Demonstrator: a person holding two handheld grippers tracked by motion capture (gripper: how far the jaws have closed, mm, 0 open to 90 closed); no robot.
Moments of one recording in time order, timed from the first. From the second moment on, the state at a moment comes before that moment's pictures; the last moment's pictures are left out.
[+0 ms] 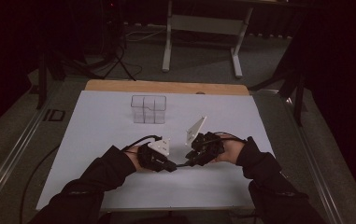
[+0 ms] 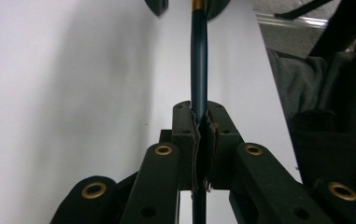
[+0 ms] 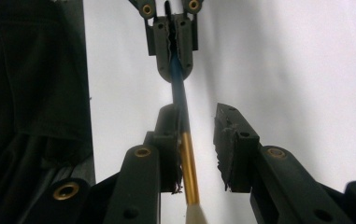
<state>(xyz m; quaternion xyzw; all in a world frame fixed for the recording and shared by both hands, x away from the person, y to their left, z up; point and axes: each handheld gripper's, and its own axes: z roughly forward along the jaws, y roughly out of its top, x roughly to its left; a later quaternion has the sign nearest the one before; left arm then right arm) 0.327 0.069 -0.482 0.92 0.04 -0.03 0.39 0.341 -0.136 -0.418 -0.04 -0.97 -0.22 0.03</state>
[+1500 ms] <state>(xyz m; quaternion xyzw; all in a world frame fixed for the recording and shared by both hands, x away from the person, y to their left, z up) 0.320 0.113 -0.488 0.81 0.20 0.02 0.55 0.312 -0.190 -0.427 -0.26 -0.81 -0.52 -0.04</state>
